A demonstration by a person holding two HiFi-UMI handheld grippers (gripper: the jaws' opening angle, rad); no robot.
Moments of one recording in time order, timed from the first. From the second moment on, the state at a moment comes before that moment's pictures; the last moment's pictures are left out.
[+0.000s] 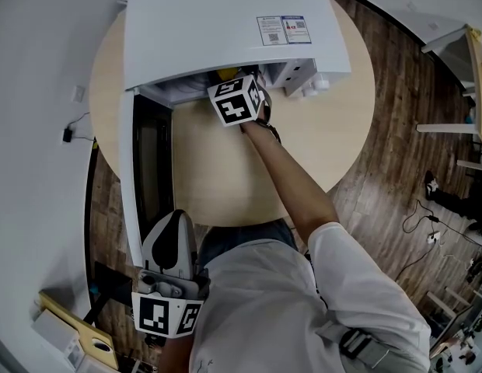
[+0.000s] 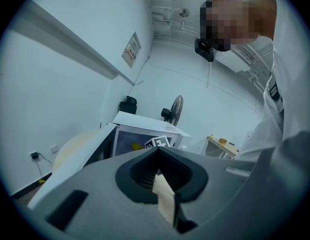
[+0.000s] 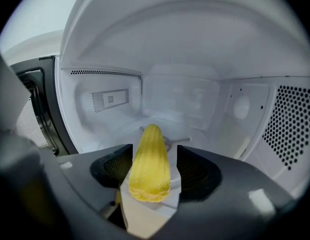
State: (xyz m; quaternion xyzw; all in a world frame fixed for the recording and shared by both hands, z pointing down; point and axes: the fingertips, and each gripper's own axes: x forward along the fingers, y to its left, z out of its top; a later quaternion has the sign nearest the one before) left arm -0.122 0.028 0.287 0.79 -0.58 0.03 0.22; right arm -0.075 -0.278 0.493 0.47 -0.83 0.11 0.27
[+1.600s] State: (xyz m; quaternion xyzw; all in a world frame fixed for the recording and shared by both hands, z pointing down) left arm -0.119 0.057 0.266 0.81 -0.55 0.01 0.20; right arm -0.046 -0.209 0.440 0.47 -0.84 0.15 0.22
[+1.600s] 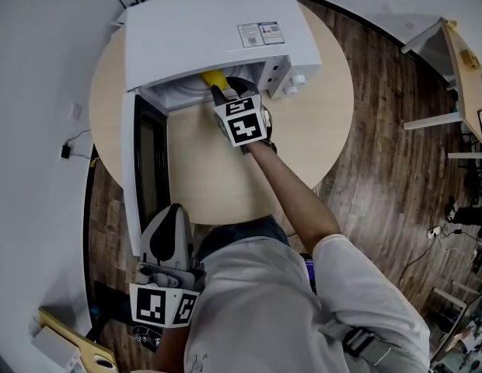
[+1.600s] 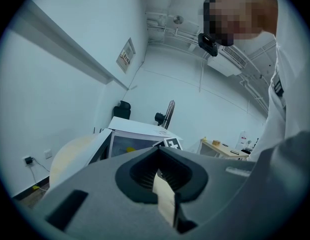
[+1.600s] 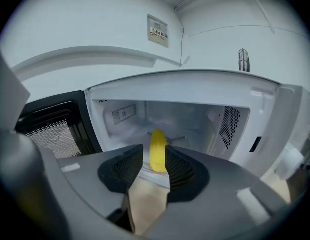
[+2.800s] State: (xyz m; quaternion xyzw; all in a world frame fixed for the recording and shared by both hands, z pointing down) left arm -0.120 0.083 0.251 0.83 -0.53 -0.03 0.18; right arm -0.002 -0.108 0.373 0.45 -0.86 0.18 0.17
